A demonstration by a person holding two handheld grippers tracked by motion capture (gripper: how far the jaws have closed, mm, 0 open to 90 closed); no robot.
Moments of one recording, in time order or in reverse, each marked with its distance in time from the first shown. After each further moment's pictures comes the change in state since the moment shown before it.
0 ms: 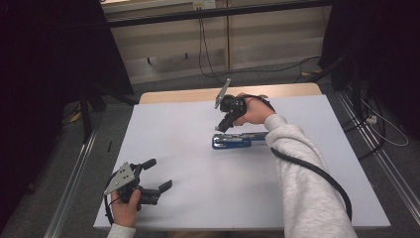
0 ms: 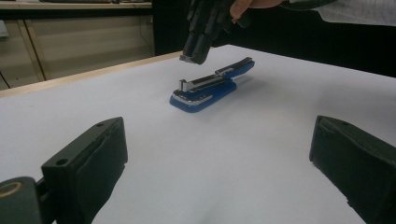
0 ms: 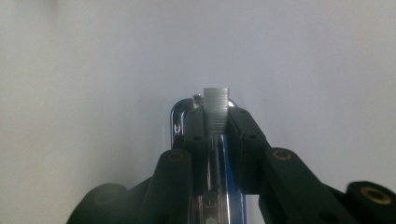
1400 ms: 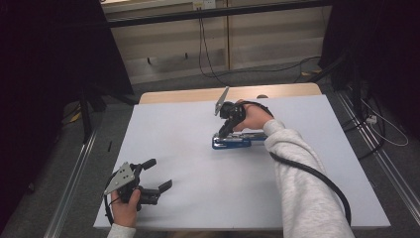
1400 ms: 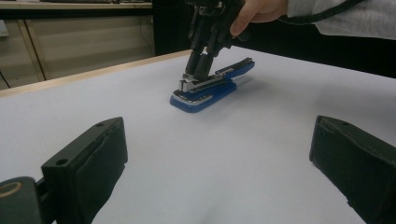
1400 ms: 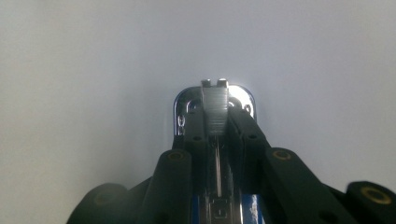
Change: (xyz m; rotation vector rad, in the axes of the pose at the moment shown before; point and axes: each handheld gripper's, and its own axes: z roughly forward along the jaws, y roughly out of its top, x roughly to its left) left arm 0.000 0.000 0.000 -0.001 0.001 -0.004; right arm 0.001 -0.010 0.022 0.032 0.024 -0.001
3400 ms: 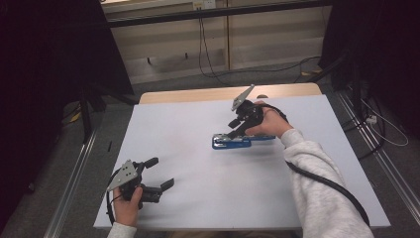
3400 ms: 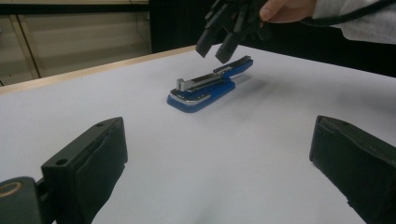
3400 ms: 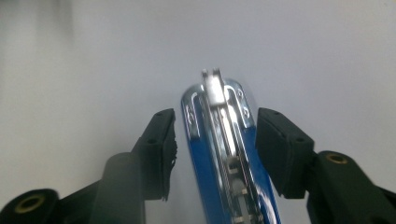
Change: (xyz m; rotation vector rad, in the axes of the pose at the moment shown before) left arm 0.003 0.003 0.008 0.012 -0.019 -0.022; right arm 0.020 -0.042 -0.033 -0.221 -0.083 0.120
